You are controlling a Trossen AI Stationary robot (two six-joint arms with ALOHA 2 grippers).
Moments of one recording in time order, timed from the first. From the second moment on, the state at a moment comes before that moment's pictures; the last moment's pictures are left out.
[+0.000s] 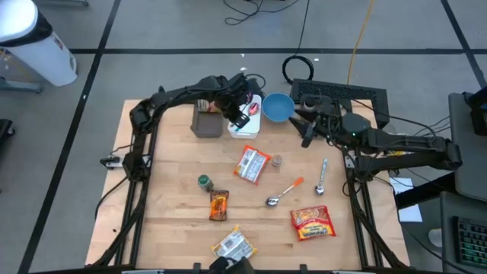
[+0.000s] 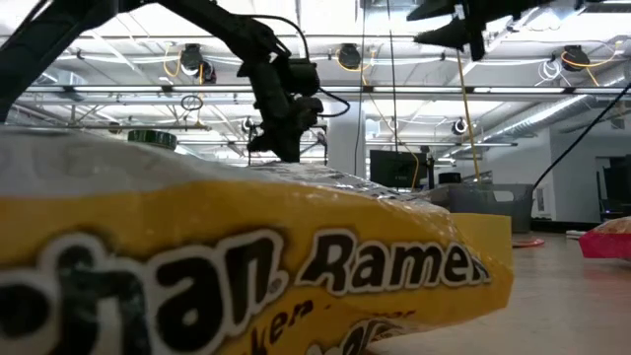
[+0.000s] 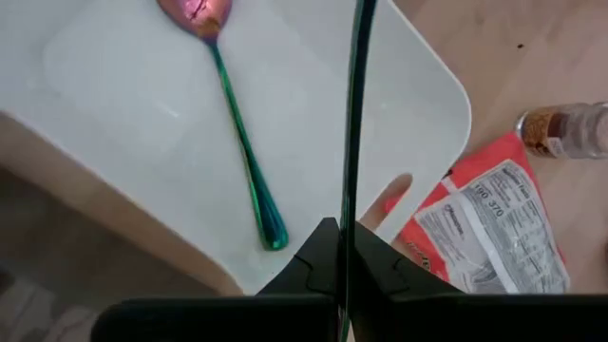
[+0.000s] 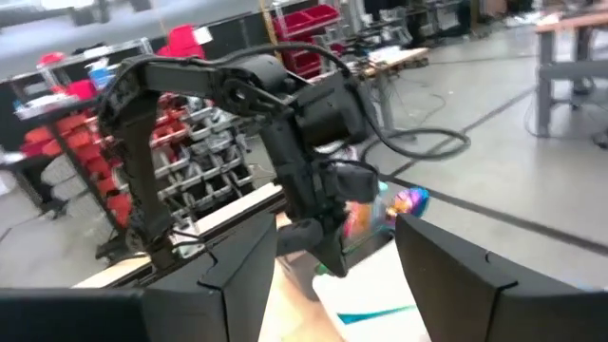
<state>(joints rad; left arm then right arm) 0.55 2.05 1.79 -0.99 0.26 -0.17 -0.16 0.81 0.70 0.08 0.37 0.33</state>
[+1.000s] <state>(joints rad) 0.57 2.19 1.84 -0.99 0.29 -0.16 -0.16 0.70 0.37 0.48 0.37 0.49</state>
